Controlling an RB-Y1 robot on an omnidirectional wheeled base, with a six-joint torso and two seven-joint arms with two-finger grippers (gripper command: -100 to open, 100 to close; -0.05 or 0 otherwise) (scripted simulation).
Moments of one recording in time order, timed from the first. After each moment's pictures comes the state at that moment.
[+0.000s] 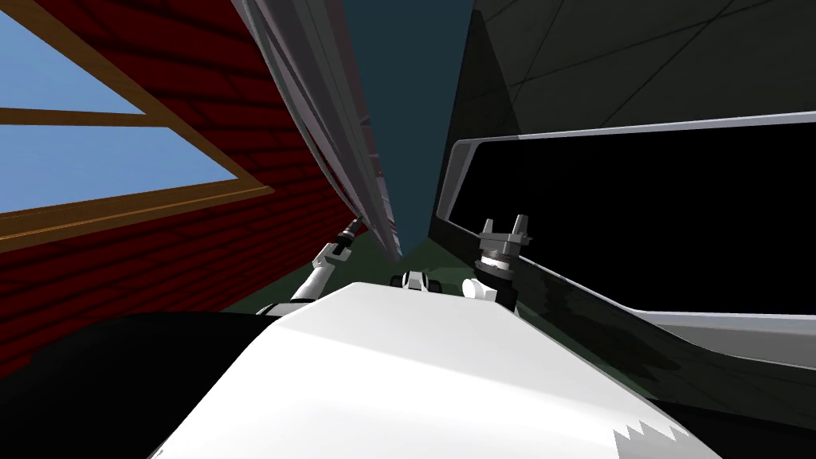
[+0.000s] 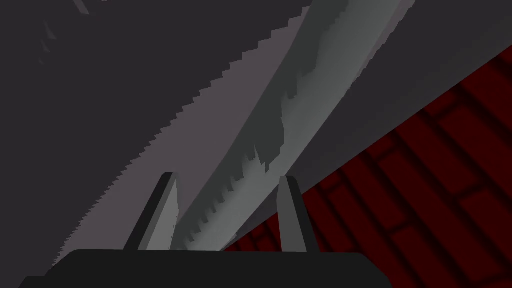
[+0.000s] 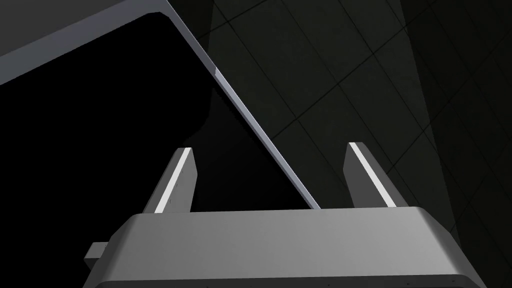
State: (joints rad) left arm 0.06 0.60 0.14 -1.44 -0.31 -0.28 -0.03; right arm 0.53 0.03 0.05 -2.24 -0.12 -0.53 -0.15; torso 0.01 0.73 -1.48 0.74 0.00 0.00
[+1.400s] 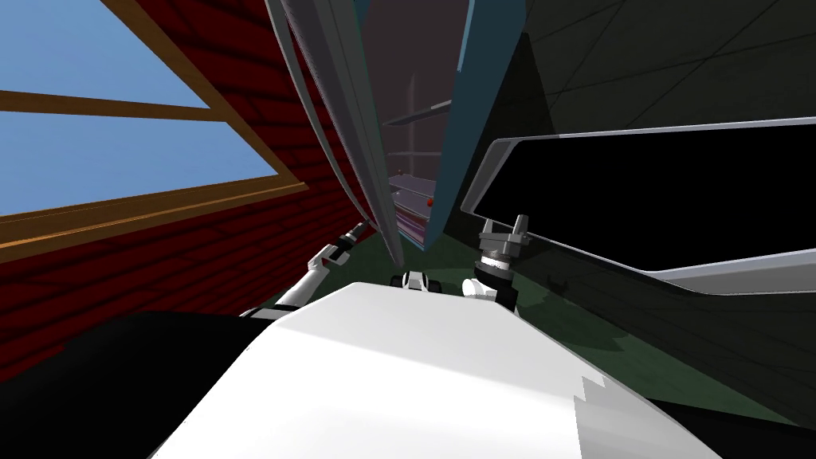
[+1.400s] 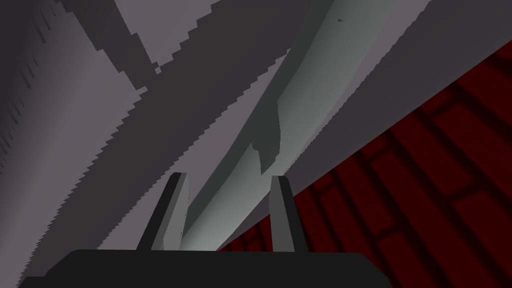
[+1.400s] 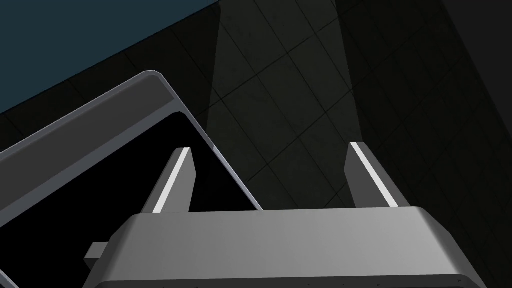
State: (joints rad) left arm 0.13 0.72 0.02 -1.53 -0.30 -0.42 0.07; right arm 0.53 0.03 0.05 -2.24 -0.12 -0.53 -0.15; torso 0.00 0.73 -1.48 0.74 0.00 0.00
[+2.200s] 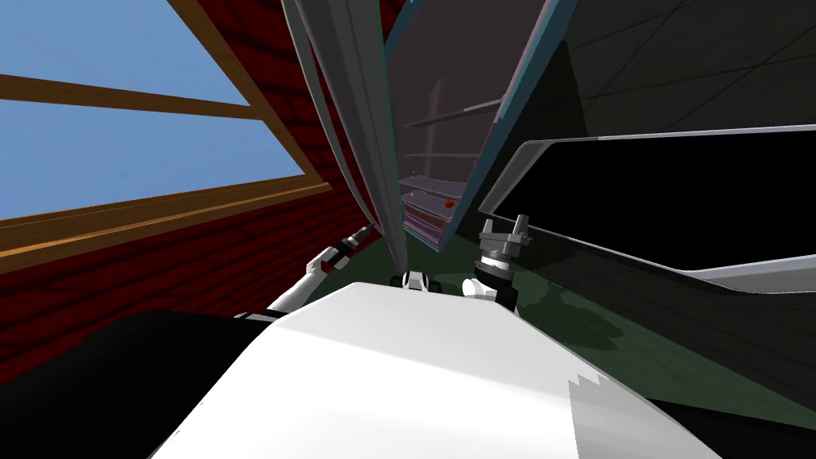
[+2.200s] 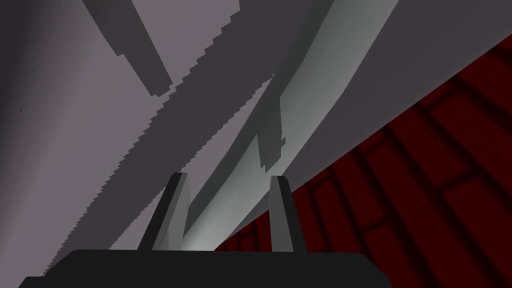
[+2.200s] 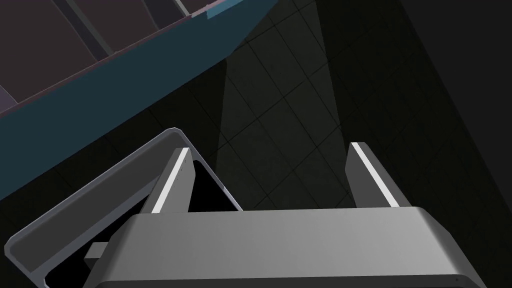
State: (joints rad) left arm 0.19 0.76 -0.05 -1.60 -0.31 -0.53 0.10; right arm 0.53 0.03 0.05 -2.24 -0.12 -0.53 -0.15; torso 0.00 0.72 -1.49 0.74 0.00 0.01
